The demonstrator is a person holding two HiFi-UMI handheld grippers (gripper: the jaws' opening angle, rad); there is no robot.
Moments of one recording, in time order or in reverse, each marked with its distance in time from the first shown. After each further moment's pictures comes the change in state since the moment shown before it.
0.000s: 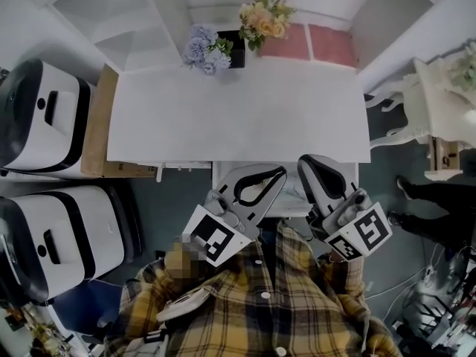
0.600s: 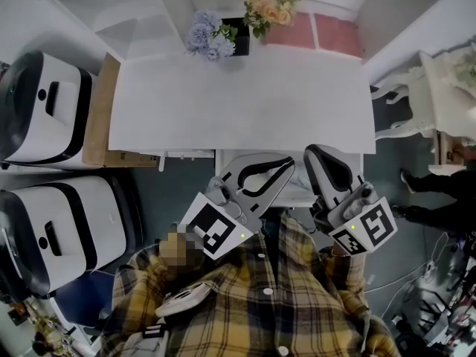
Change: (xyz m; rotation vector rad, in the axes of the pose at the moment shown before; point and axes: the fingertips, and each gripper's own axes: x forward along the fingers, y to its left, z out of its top) left arm -0.002 -0.006 0.007 0.037 -0.007 -0.056; right arm -0.002 0.002 -0.001 -0.001 -0.018 -0.014
